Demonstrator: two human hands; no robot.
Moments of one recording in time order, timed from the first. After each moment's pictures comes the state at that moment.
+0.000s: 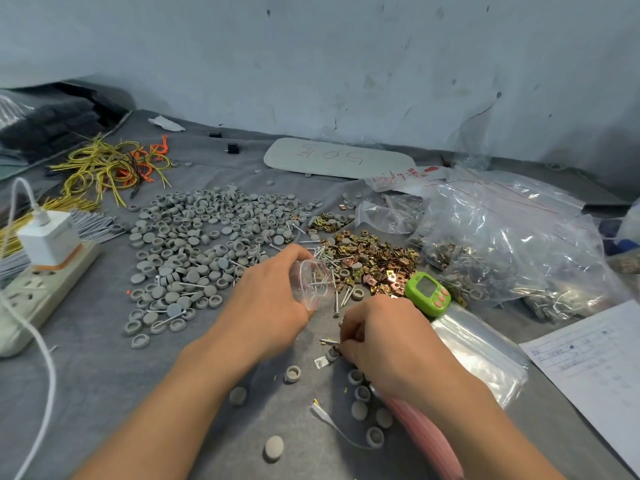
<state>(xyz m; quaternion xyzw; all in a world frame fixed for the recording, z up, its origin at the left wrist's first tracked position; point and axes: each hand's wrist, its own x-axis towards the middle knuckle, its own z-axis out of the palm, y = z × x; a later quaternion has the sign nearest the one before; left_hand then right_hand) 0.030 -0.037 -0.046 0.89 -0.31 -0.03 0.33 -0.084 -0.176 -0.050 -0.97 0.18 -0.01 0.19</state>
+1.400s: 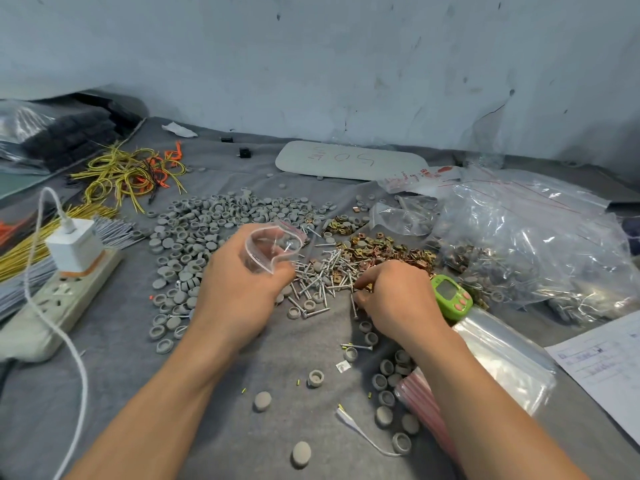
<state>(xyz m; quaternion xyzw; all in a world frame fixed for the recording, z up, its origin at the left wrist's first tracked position) 0.043 -0.003 -0.035 0.78 -0.21 0.00 0.59 -0.024 -0.192 -0.057 -0.94 0.28 -0.09 0.16</state>
